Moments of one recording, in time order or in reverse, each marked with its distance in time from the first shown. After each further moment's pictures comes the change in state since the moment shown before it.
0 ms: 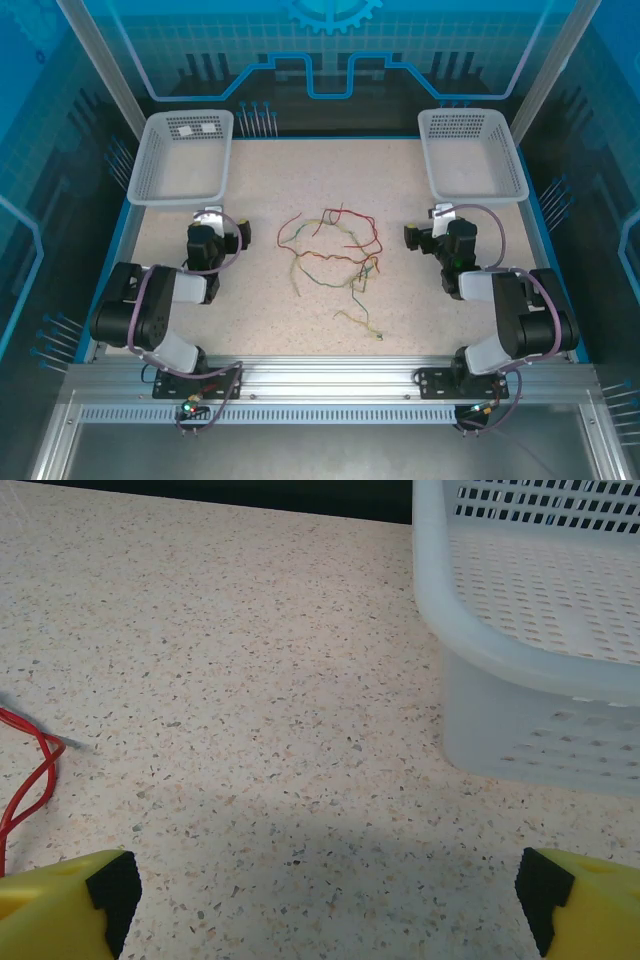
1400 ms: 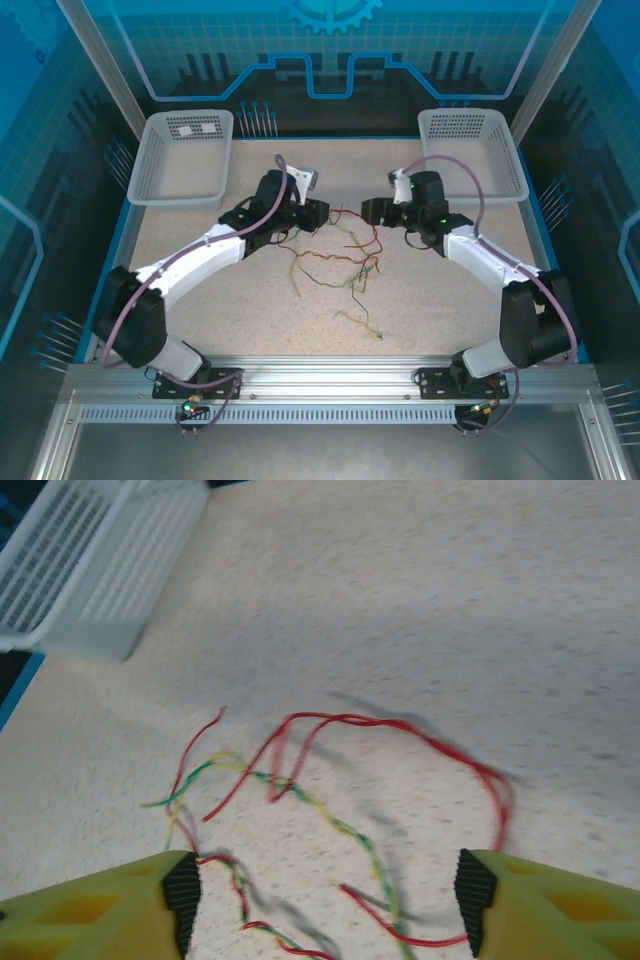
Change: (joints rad) left arm -0.504 -0.027 0.743 -1.032 0.231 -0.251; right arm 0.288 -0.039 0.531 -0.758 -0.295 0.371
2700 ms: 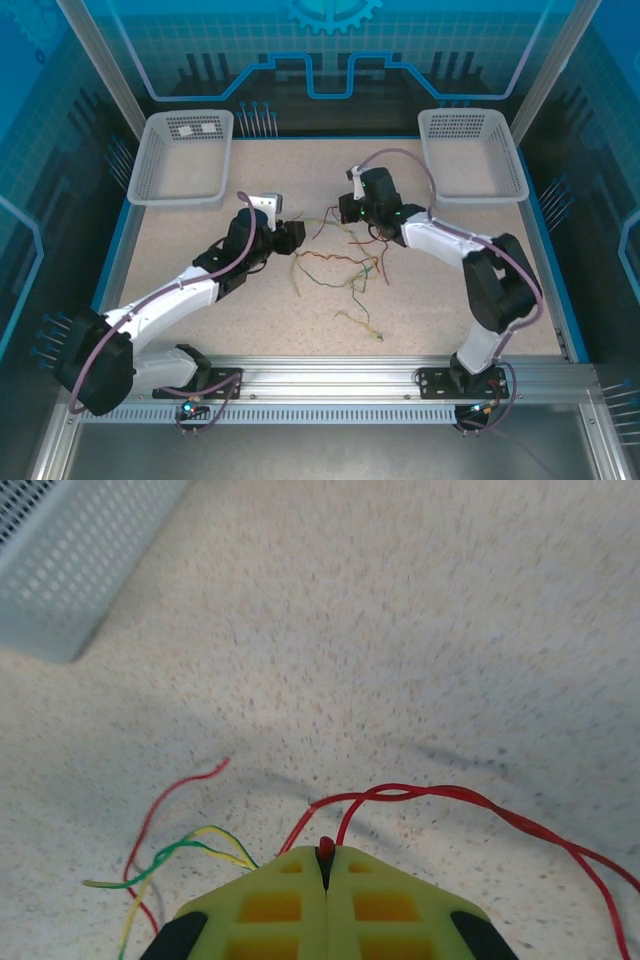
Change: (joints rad) left arm 0.010 -0.322 -0.395 0.220 -0.198 -0.108; right arm 0.162 0.224 0.204 0.037 0.264 0.003
